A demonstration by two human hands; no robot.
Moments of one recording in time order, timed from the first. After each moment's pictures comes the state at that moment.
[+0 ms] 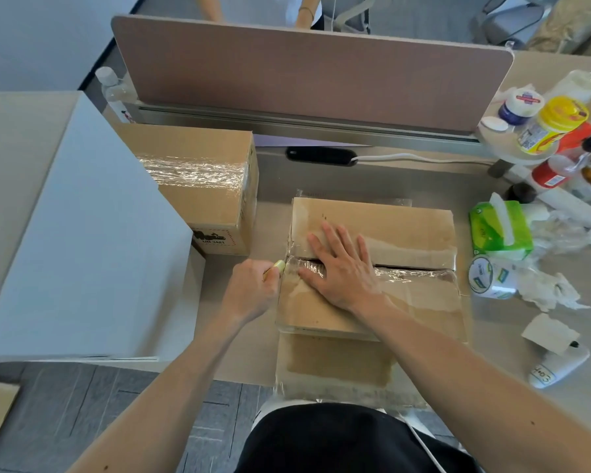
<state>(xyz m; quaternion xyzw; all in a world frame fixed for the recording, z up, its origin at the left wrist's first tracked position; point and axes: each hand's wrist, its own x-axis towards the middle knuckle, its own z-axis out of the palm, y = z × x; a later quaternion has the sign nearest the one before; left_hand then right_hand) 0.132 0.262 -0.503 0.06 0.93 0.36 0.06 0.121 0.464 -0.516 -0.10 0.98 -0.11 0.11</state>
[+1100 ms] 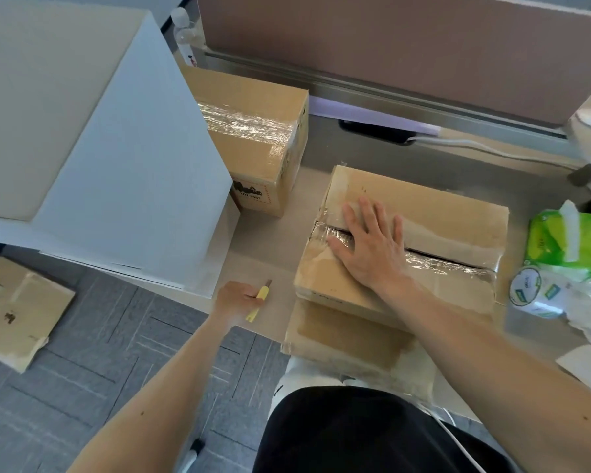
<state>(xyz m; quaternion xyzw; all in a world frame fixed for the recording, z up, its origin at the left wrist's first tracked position) 0.229 0.208 -0.592 -0.29 0.82 0.42 0.25 0.120 0.470 -0.523 -0.12 0.98 -0.11 0.11</state>
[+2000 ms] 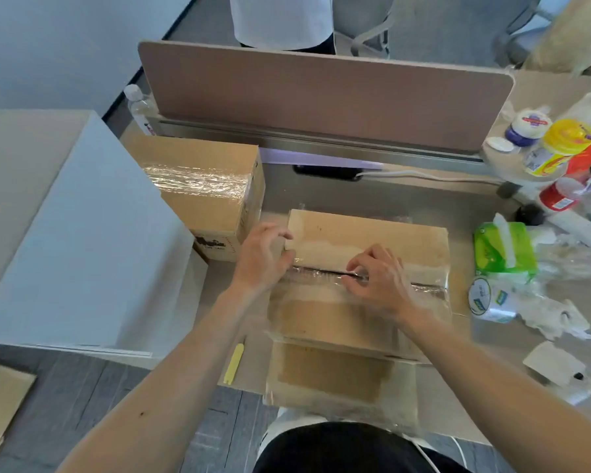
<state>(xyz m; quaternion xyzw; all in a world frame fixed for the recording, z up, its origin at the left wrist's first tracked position) 0.096 0.298 -0.480 0.02 0.92 0.39 0.00 0.124 0.535 -0.491 -0.06 0.95 -0.29 0.00</state>
